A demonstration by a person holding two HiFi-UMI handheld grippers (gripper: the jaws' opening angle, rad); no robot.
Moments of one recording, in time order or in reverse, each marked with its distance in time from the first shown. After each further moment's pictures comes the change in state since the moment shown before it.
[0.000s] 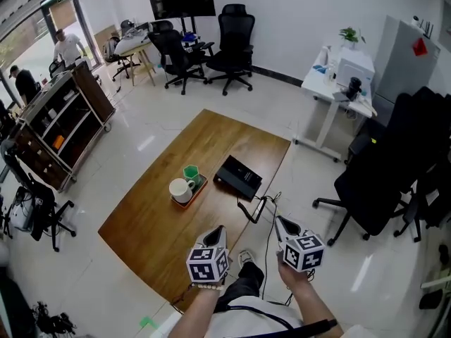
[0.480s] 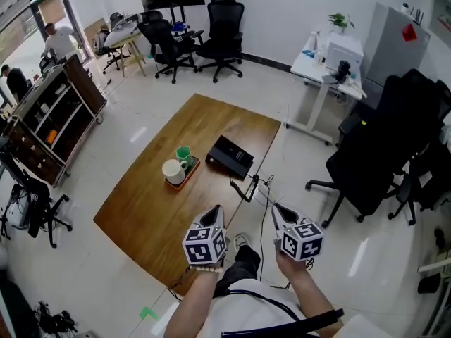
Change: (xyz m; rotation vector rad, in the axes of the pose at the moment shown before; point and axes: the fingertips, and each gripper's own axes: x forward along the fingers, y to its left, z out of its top) left arm -0.013 -0.017 0.003 -0.001 -0.028 -0.028; right arm -0.039 0.014 -0.015 0.004 -0.005 -0.024
